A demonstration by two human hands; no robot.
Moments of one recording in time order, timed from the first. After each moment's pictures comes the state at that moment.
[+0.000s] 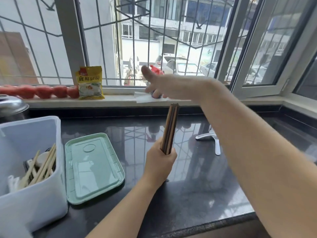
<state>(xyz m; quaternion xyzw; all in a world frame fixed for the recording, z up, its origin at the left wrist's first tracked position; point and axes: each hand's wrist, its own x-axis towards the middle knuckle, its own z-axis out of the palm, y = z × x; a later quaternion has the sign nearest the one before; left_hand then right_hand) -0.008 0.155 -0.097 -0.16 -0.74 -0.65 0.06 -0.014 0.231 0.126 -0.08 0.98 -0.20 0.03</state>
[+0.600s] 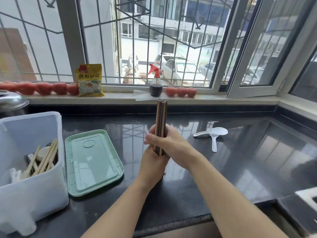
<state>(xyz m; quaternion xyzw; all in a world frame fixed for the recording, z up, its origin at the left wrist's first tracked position) 0.003 0.143 -0.107 -0.16 -0.72 -0.67 0.02 0.010 0.236 -0.039 -0.08 0.79 -0.60 -0.05</state>
